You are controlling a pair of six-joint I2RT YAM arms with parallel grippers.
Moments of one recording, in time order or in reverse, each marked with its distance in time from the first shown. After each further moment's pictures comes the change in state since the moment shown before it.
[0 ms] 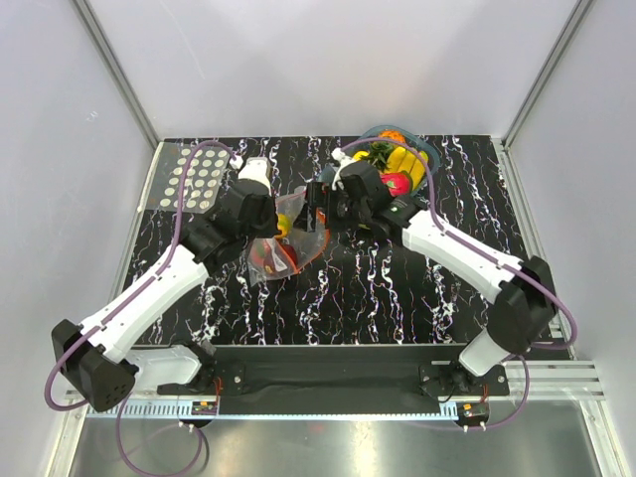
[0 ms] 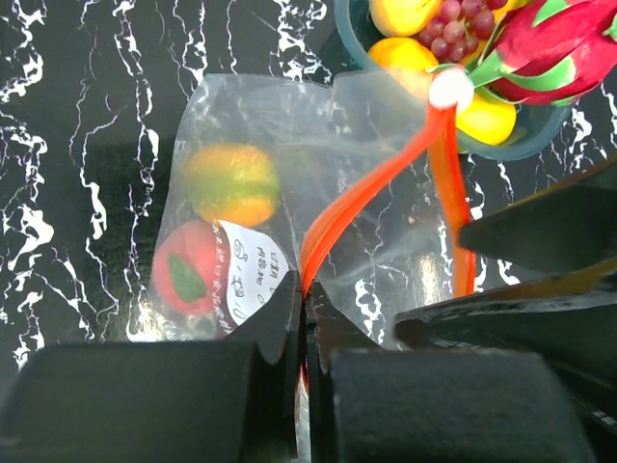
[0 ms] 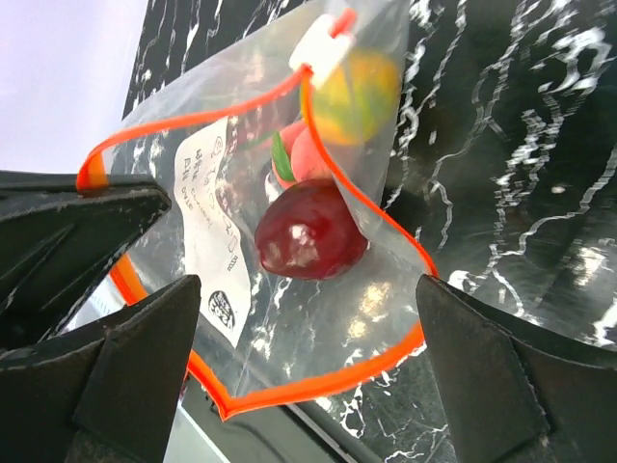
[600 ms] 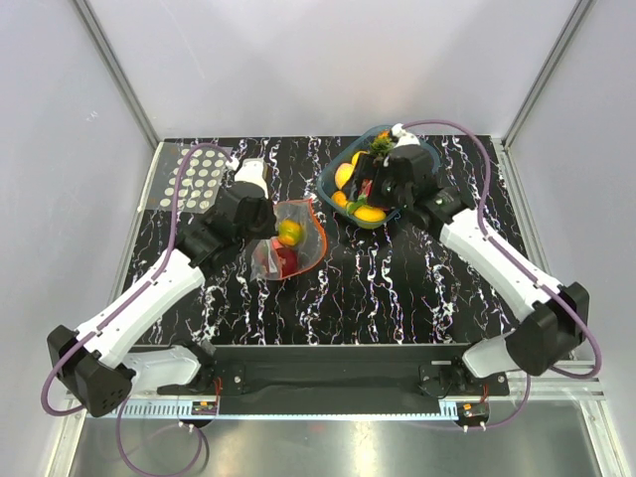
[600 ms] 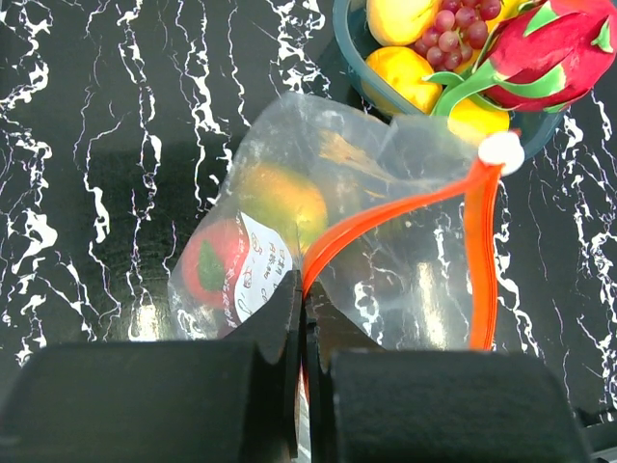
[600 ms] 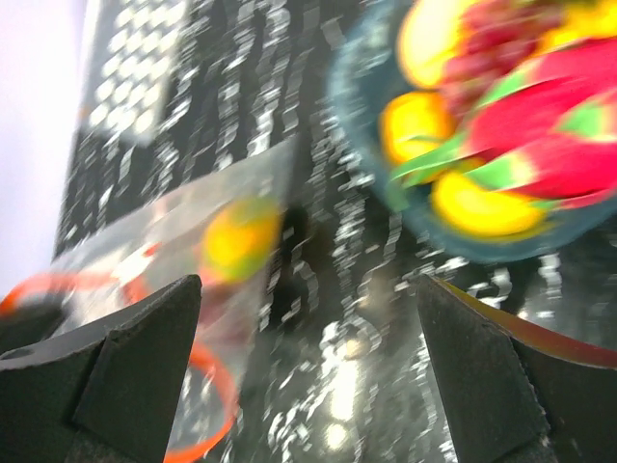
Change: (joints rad) left arm 0.004 -0.027 -0.011 0.009 0.000 0.005; right arm -0.157 -0.201 -0.056 -0.045 0.248 -0.043
